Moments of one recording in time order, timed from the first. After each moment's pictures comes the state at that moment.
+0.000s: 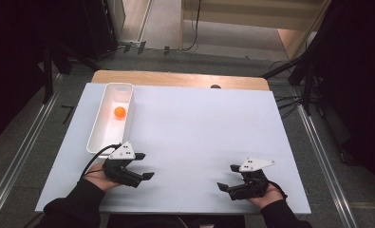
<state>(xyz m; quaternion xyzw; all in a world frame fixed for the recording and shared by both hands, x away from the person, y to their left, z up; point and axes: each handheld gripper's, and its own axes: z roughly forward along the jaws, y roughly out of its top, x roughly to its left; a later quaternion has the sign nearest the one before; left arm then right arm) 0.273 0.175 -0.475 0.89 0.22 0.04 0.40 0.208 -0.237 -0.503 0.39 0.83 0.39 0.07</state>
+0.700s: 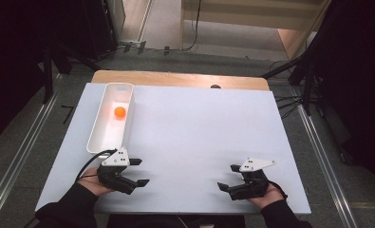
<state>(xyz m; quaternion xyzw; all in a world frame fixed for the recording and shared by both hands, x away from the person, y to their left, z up) 0.263 0.188 -0.477 0.89 0.20 0.03 0.40 0.208 -0.238 -0.503 0.39 0.83 0.39 0.08</state>
